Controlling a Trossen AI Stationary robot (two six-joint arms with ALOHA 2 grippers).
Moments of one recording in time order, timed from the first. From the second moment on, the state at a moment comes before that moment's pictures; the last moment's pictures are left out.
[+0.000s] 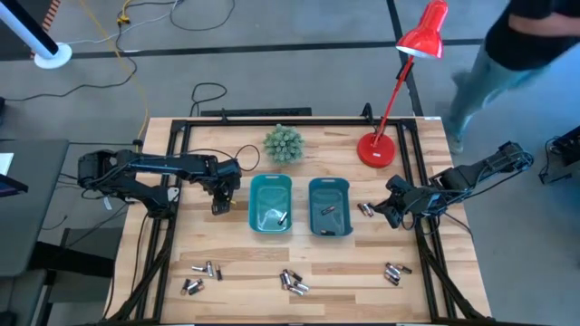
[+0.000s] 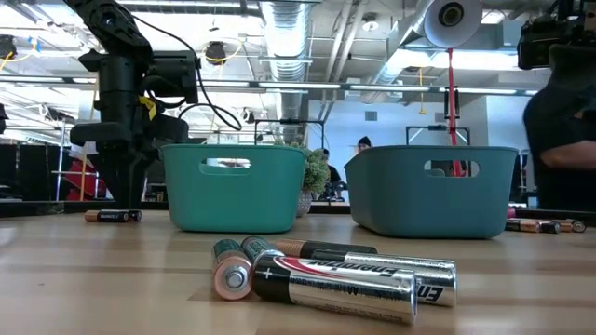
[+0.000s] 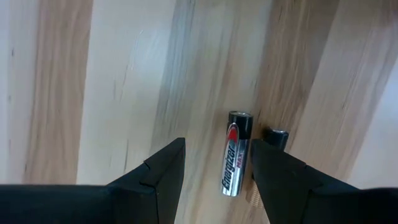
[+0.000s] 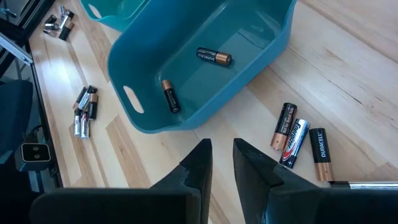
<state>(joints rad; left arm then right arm) 0.28 1.33 0.66 -0.70 -0.01 0.09 0.42 0.56 0.53 -0.81 0.30 1.10</state>
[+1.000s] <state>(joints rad) 0.28 1.33 0.54 -0.57 -0.01 -0.03 0.42 0.56 0.54 -0.81 0.30 1.10</state>
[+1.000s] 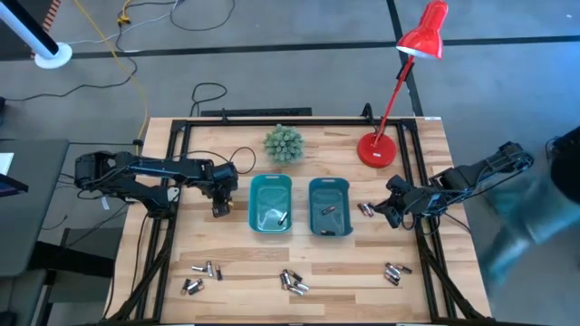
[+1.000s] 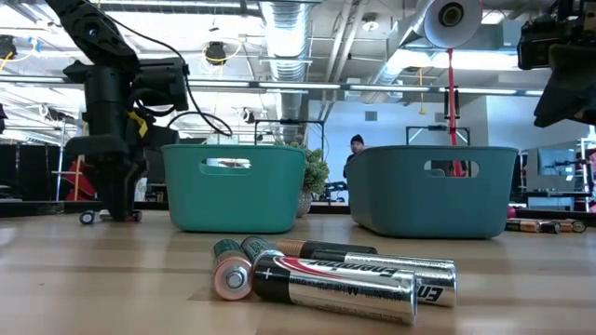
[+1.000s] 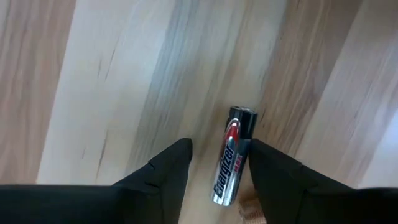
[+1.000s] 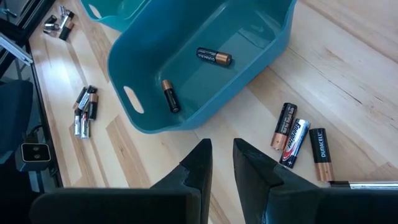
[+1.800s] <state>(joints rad) 0.28 1.32 0.74 -0.79 -0.13 -0.14 0.42 0.56 0.54 -0.81 0.30 1.10</state>
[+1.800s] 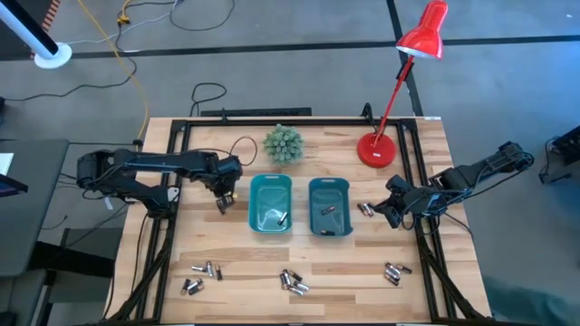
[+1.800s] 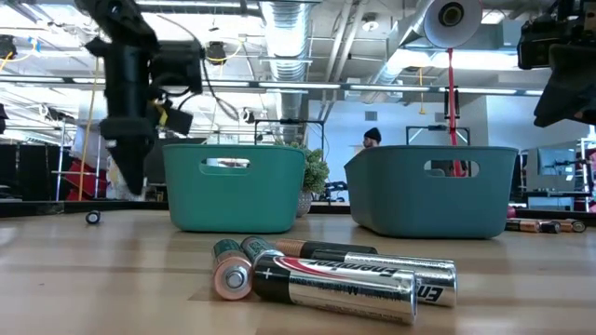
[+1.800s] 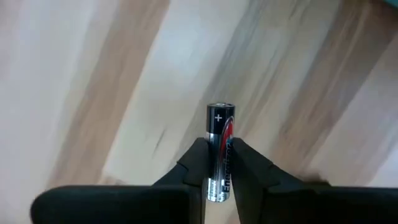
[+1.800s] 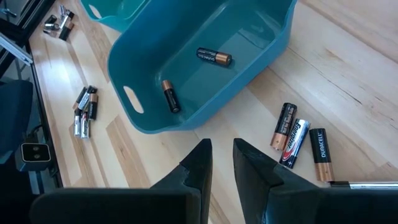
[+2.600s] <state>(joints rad) 0.06 1.66 1.31 -0.82 -0.12 -0.25 0.42 0.56 0.54 -0.81 0.30 1.10</state>
